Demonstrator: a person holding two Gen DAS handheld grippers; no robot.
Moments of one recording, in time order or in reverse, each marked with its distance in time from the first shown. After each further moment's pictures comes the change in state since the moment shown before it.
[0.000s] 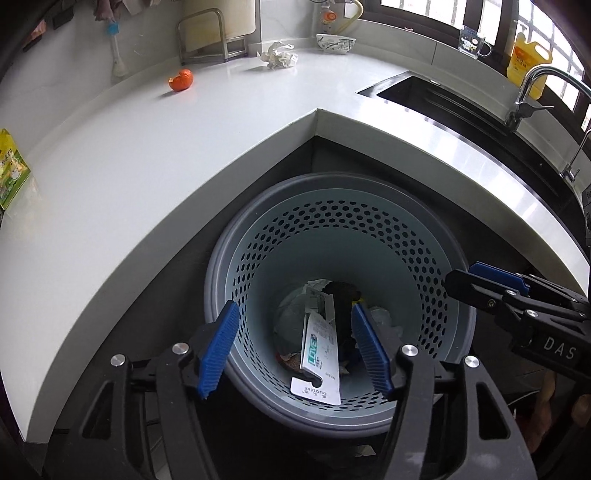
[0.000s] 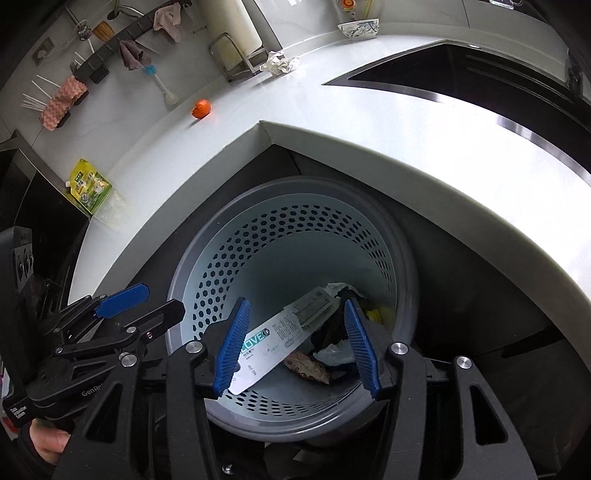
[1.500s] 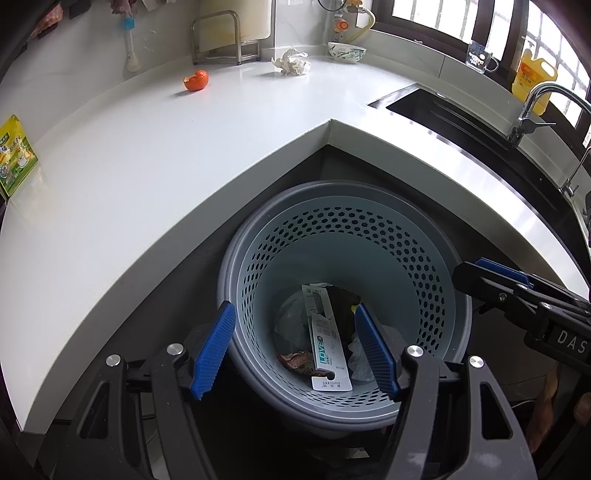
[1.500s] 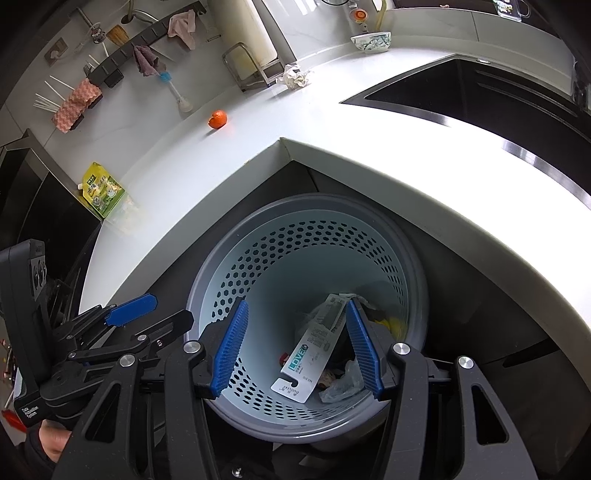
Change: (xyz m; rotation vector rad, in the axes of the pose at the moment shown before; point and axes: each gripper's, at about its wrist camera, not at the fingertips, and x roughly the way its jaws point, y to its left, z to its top) left arm -0.012 0.014 -0.001 -0.042 -0.021 -0.013; right arm -0.013 0.014 0.006 -0.029 -0.029 0.030
